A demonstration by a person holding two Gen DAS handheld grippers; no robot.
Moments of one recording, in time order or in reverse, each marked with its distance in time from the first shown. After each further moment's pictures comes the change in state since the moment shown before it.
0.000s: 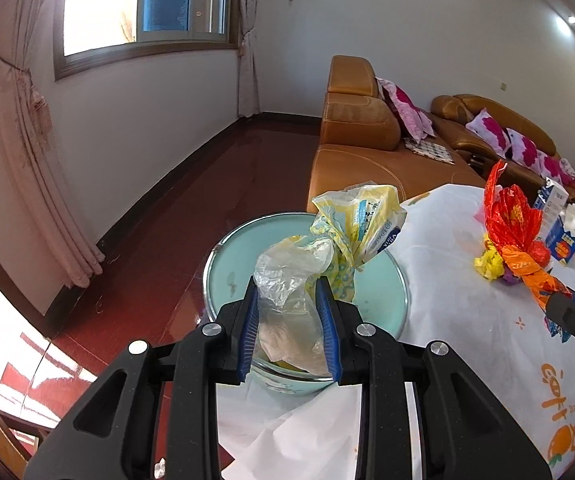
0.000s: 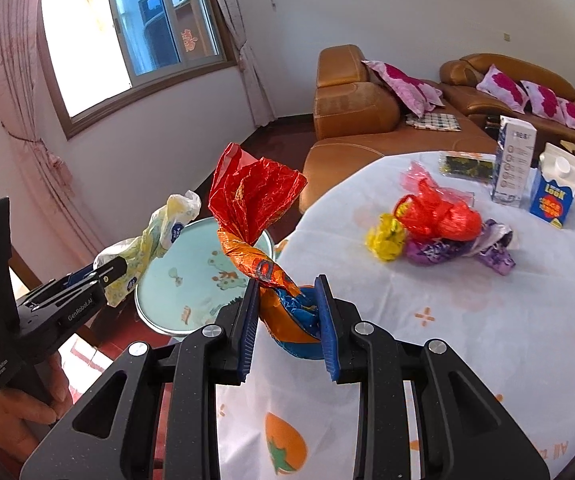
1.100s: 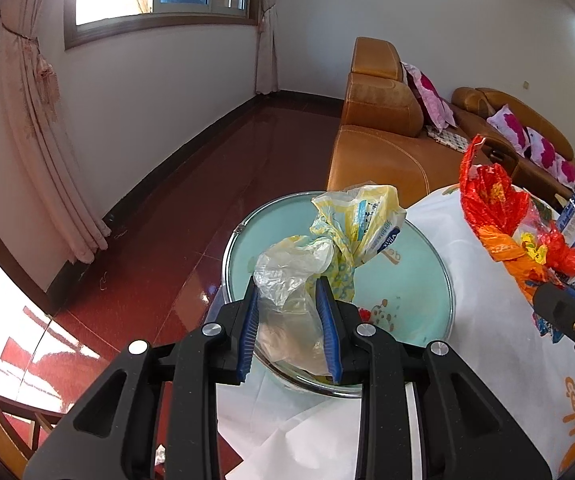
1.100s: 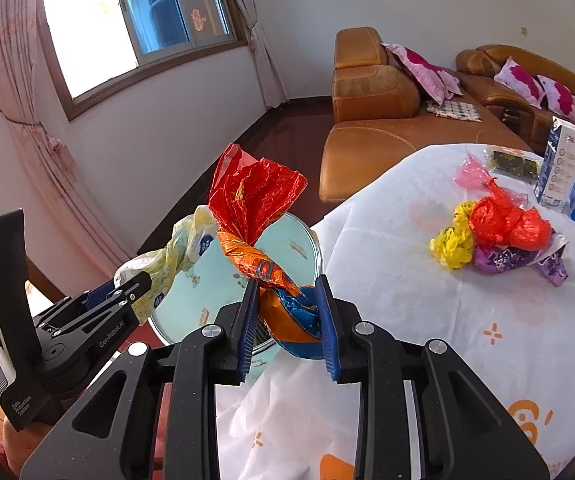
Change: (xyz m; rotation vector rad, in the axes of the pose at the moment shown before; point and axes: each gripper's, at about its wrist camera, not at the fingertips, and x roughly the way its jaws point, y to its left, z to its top) left arm 0.043 0.019 0.000 -0.053 0.081 0.038; right arm 0.059 0.042 0.013 -0.018 0.073 0.020
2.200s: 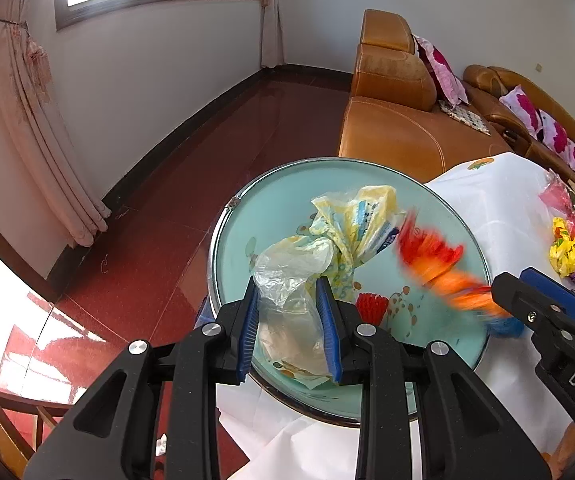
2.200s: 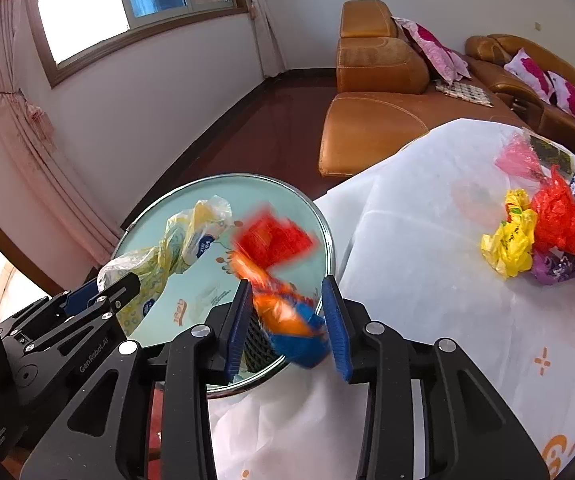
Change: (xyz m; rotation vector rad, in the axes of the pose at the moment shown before) left arm 0.049 -0.003 0.003 0.002 0.098 0.032; right arm 0.079 0.015 0.003 -0.039 0.109 -0.025
